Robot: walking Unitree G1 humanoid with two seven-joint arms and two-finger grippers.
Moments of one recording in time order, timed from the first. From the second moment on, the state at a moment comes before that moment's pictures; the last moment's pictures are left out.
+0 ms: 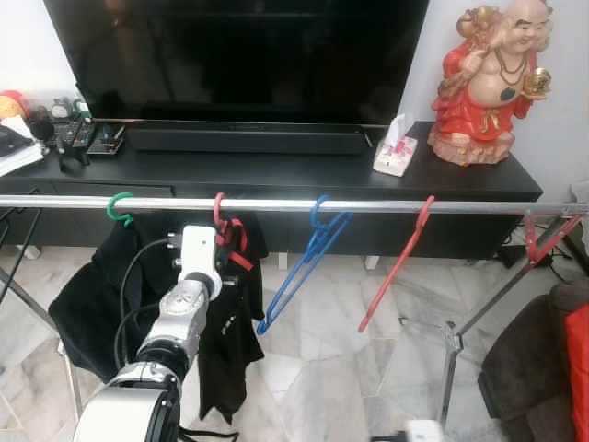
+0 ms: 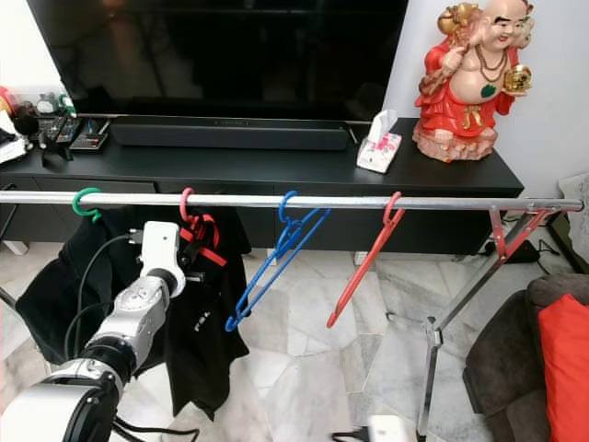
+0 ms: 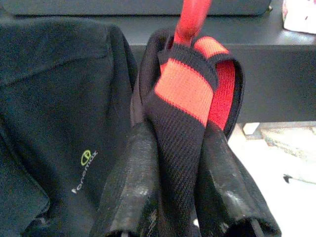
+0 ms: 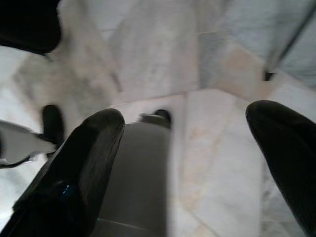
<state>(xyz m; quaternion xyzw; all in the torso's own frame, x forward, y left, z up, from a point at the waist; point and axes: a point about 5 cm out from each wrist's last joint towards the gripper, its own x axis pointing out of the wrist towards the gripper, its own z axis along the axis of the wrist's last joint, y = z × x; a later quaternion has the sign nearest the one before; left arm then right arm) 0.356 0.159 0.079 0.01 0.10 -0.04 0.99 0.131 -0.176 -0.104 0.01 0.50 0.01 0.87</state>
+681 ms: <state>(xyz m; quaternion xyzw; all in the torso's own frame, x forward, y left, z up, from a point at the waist) 0.357 0.158 0.079 0.01 0.11 -0.05 0.99 0.151 -0.159 -0.099 0.00 0.48 0.02 0.87</state>
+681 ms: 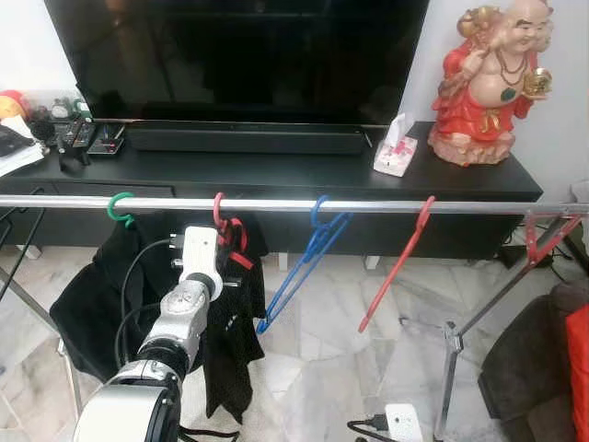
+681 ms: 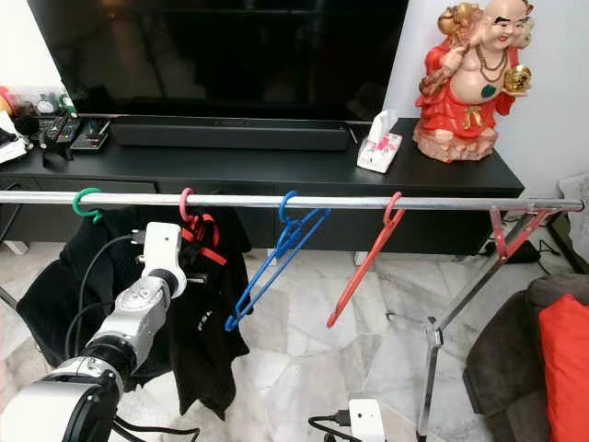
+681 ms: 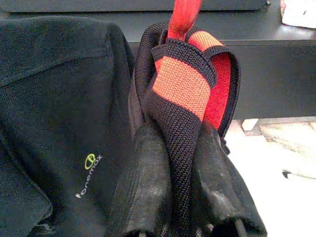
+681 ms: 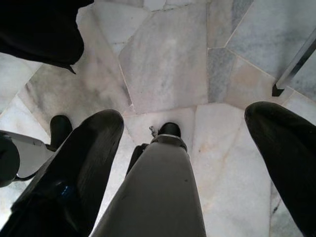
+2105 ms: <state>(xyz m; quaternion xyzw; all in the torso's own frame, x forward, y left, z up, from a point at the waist) 0.283 0.180 0.060 0.06 0.03 -0.04 1.00 0.146 -0.159 -0.101 0.00 0.49 0.01 0.87</state>
